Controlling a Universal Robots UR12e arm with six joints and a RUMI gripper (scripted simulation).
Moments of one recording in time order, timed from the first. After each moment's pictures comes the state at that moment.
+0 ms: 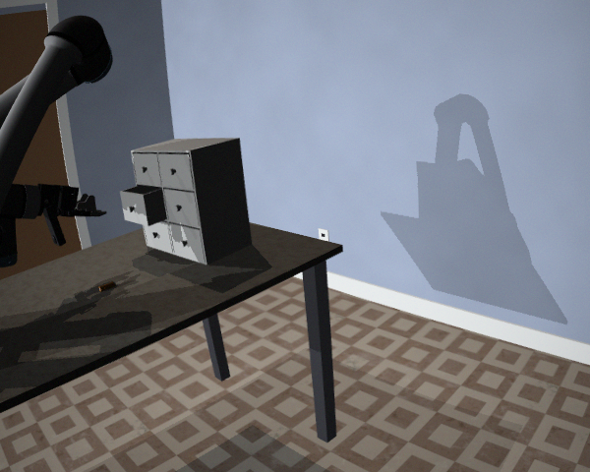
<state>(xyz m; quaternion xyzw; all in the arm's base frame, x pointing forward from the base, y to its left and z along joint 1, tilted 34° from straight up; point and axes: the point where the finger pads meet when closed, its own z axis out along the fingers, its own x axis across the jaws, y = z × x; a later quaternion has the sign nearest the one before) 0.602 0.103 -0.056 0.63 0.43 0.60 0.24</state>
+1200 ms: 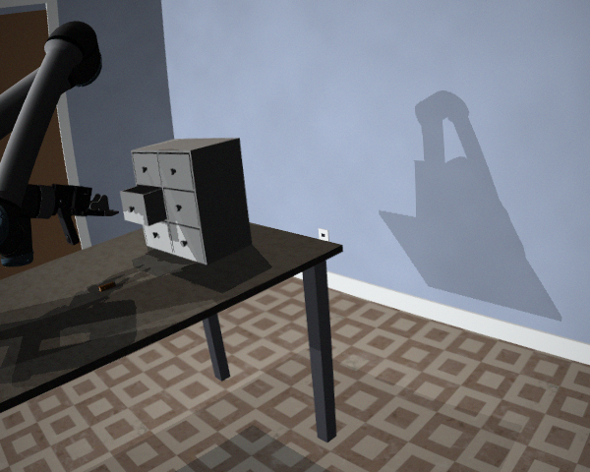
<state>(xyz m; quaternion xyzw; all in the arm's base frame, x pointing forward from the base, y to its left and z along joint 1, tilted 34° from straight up) 0.646 0.114 -0.060 0.63 0.43 0.60 0.24</state>
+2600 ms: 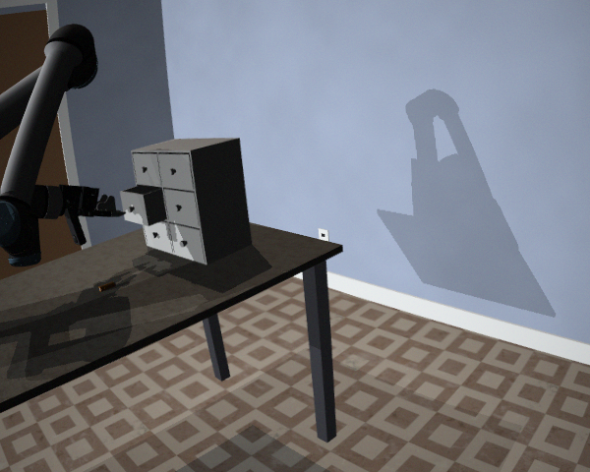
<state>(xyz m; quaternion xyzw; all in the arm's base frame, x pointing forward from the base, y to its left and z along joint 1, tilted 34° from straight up) 0.668 0.116 -0.065 0.63 0.43 0.60 0.24</state>
